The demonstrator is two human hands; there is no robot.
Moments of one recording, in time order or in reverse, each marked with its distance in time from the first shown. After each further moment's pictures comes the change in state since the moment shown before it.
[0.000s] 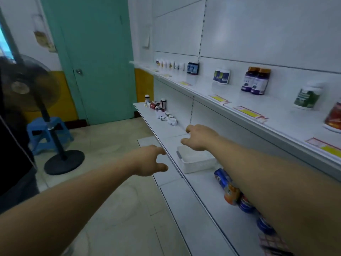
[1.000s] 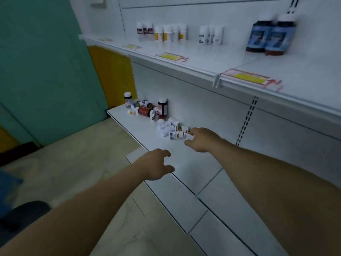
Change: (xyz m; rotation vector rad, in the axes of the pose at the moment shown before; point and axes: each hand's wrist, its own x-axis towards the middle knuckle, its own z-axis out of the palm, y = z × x) left_hand 0.613 -0.363 -0.068 -0.034 -0.236 0.187; right_hand 0.656 -0.039 0.108 0.260 -0.100 0.333
